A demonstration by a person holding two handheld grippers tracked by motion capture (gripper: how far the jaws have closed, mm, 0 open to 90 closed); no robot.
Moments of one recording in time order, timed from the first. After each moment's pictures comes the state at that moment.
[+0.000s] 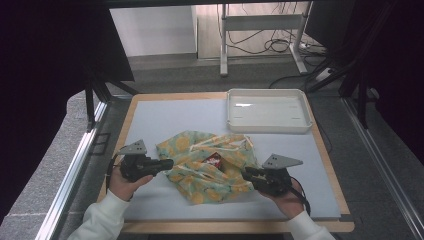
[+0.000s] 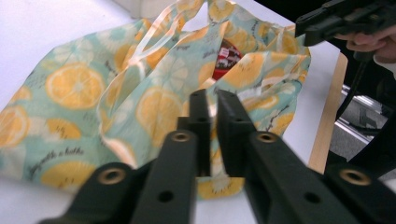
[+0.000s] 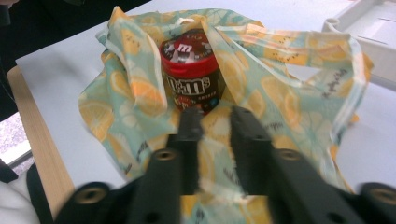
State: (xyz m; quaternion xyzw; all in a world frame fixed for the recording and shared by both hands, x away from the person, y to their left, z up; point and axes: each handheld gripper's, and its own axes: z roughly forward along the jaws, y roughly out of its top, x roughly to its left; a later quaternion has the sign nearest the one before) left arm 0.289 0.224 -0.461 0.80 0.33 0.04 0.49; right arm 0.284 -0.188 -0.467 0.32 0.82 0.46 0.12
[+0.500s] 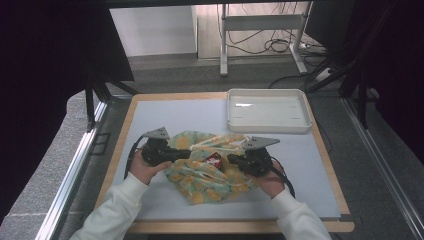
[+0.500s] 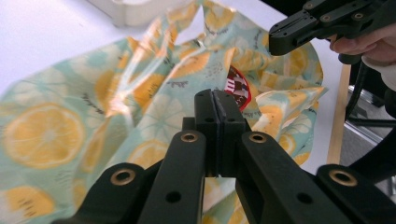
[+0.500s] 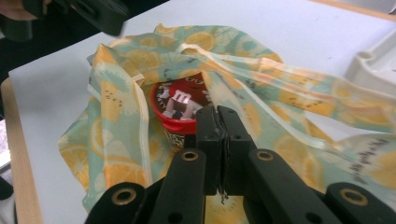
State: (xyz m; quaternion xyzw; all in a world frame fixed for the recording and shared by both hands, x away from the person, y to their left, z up) left arm 0.338 0.176 -0.461 0.83 0.31 0.01 0.47; right arm 0.332 -0.143 -0.460 0.29 0.84 0.45 0.10
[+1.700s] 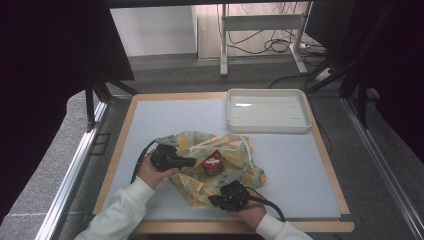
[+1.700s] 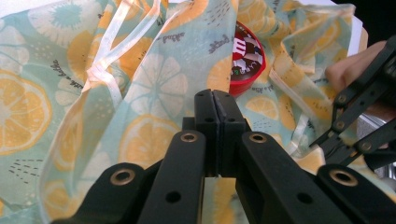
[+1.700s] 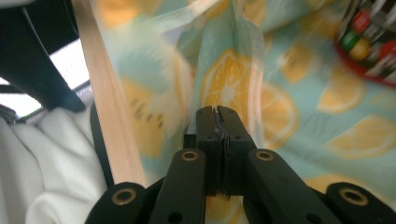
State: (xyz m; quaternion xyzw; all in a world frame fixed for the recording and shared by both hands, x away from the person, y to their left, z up) left arm 0.339 0.163 -0.485 0.84 0.32 -0.01 0.43; right arm 0.270 -0.093 -0.526 0.23 0.90 0.37 -0.02
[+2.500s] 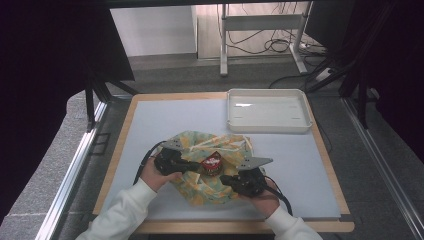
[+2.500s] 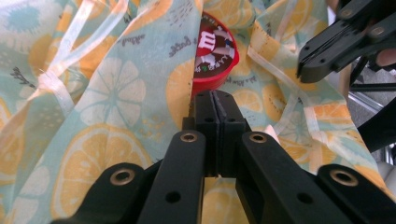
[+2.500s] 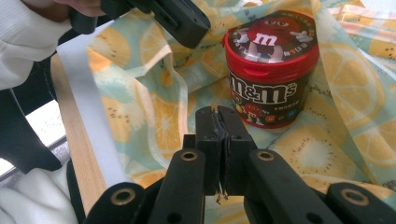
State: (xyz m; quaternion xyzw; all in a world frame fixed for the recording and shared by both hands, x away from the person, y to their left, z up) left arm 0.333 0.150 -0.485 0.86 0.28 -0.01 0.42; right arm 0.288 -0.132 -0.486 0.28 0.84 0.45 0.05
